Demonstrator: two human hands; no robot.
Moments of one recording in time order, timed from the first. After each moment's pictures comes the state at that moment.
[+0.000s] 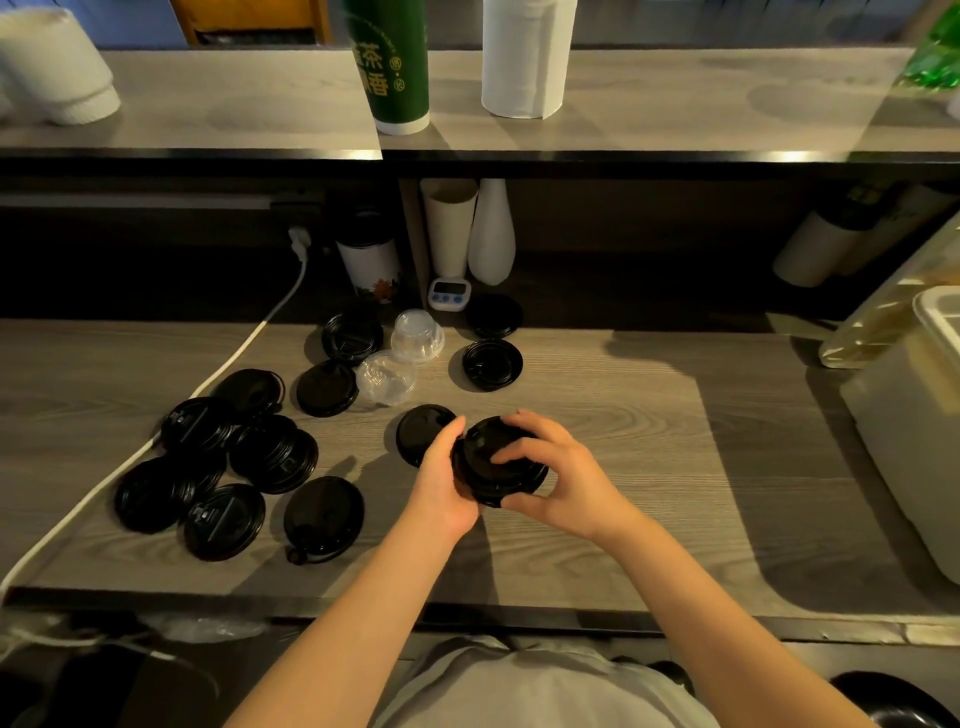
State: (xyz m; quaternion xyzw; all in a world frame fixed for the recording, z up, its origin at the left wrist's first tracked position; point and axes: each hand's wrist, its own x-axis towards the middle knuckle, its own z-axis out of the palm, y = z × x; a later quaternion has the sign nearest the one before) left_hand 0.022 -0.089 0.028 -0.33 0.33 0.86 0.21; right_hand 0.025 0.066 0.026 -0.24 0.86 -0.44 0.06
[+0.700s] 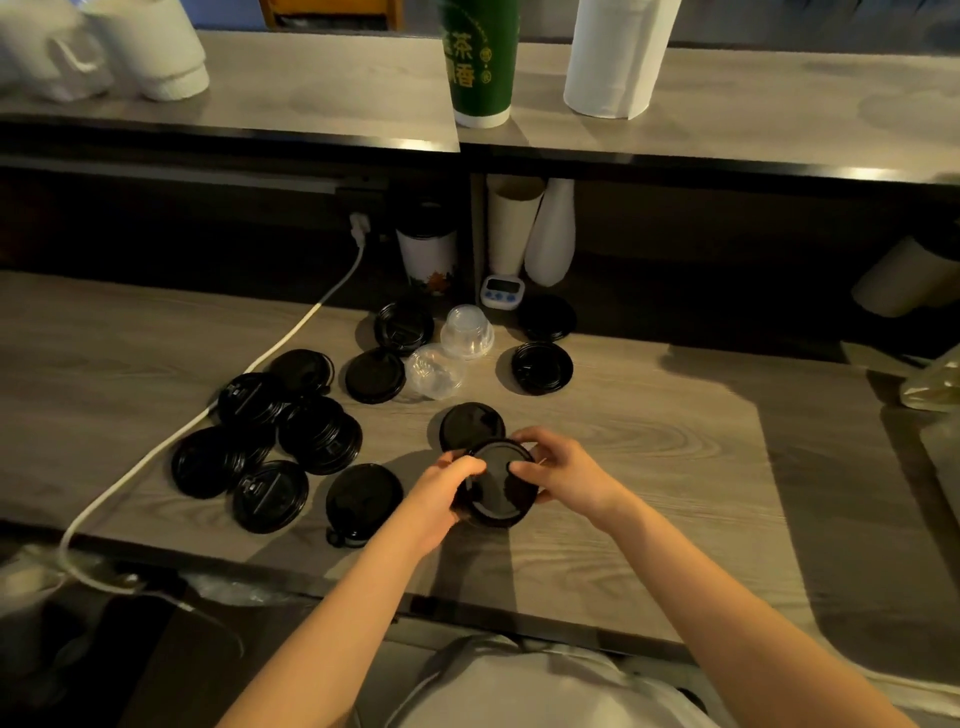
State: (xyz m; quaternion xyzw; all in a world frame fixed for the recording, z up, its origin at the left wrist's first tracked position) left_hand 0.032 -0.144 0.014 -0.33 0.54 0.75 0.21; right_hand -0.006 0.014 0.024 0.00 0.76 -0.56 0.33
